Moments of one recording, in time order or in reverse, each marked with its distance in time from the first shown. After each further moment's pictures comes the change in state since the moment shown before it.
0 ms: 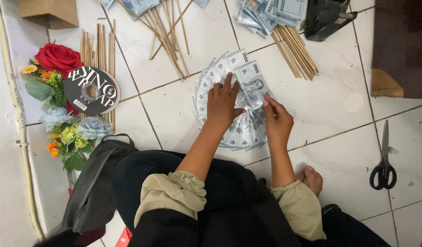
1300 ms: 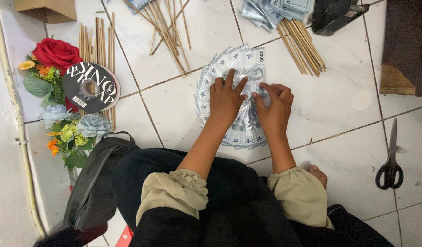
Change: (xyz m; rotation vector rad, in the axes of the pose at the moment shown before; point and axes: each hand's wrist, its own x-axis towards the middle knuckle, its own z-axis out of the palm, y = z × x) left_hand 0.008 -0.005 0.021 -0.002 0.240 0.025; right_hand 0.026 0.001 0.022 -0.569 -0.059 -0.419
